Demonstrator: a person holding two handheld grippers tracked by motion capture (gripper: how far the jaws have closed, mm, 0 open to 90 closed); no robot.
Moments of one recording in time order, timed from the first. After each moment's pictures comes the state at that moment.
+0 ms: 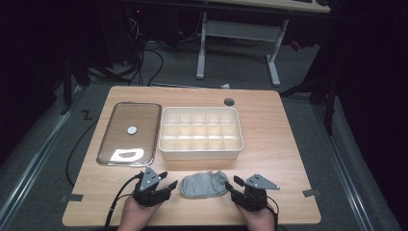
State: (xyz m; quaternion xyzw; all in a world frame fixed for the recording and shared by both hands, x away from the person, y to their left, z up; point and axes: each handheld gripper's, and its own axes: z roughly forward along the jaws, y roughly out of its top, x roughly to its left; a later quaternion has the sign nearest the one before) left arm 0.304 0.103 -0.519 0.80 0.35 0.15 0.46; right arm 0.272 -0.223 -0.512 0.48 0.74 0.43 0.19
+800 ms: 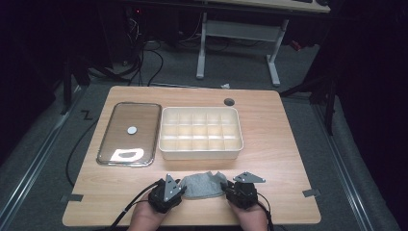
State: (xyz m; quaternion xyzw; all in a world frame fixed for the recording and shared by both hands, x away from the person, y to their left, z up) left arm 0.292 0.072 -0.534 0.85 0.29 0.21 0.39; right arm 0.285 -0.204 -0.528 0.51 0.77 0.36 0.15
